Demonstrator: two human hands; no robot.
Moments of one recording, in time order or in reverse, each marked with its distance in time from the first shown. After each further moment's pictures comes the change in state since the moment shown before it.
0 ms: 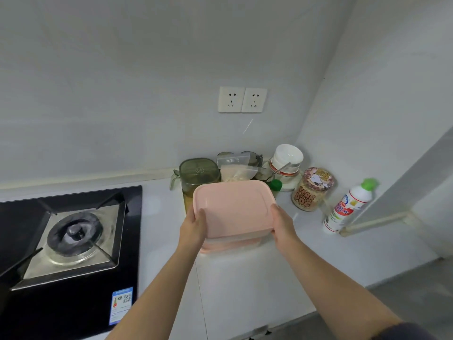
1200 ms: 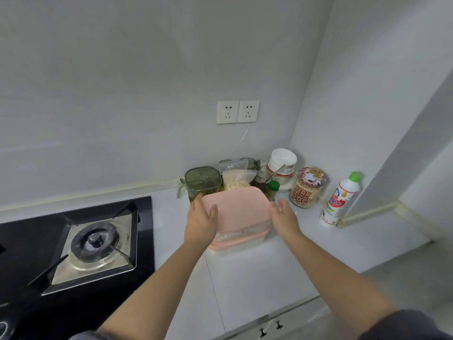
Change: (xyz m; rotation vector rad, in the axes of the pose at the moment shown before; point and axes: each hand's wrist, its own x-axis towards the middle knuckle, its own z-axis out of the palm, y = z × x) left_hand -0.033 0.024 -0.023 0.352 0.025 0.300; right_hand -0.046 -0.007 -0.010 -0.460 0.057 -0.342
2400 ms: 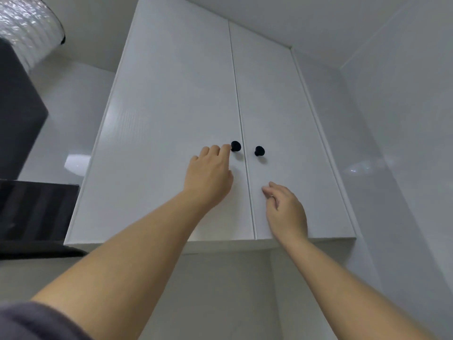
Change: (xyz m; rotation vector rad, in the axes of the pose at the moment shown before) left_hand 0.050 0.600 -0.227 0.628 1.075 1.225; right_hand 0.037 -0.454 -0.354 0.165 0.905 -1.173
